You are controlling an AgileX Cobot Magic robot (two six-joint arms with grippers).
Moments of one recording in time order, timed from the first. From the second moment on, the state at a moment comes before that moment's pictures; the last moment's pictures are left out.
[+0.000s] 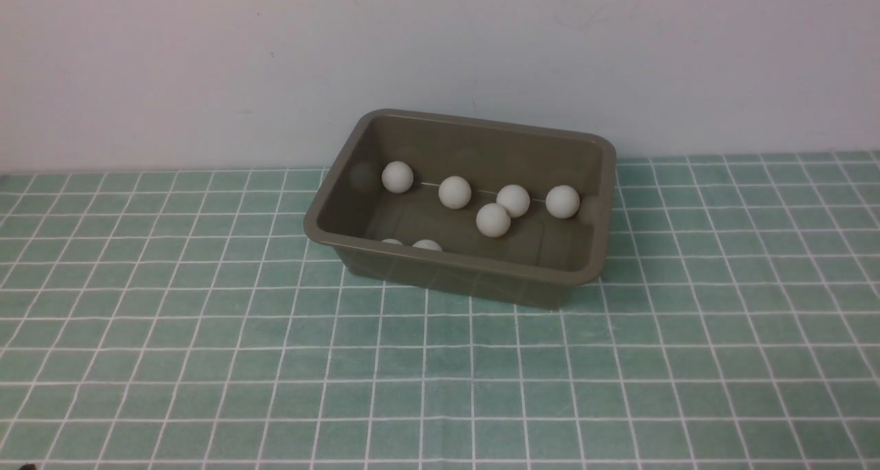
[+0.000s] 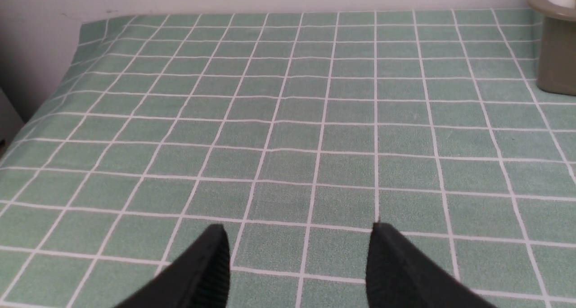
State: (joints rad) right arm -0.16 -0.01 0.02 0.34 0.43 -0.42; left arm 0.14 -0.01 0.03 0.00 0.39 -0.01
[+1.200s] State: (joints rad) right arm -0.16 -0.01 0.02 0.34 0.43 -0.39; left arm 0.13 -0.01 0.03 0.00 0.39 -0.01
